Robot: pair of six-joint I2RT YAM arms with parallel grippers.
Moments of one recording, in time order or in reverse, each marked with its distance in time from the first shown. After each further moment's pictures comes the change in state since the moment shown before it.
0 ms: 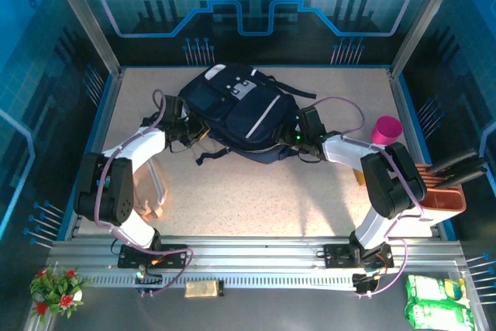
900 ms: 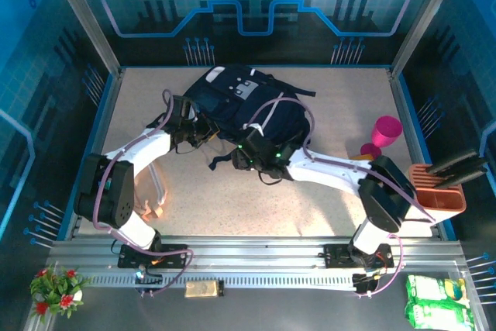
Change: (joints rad) left arm -0.059 -0.015 -0.003 0.032 0.052 0.005; right arm 0.525 0.012 0.249 -0.290 0.359 -0.042
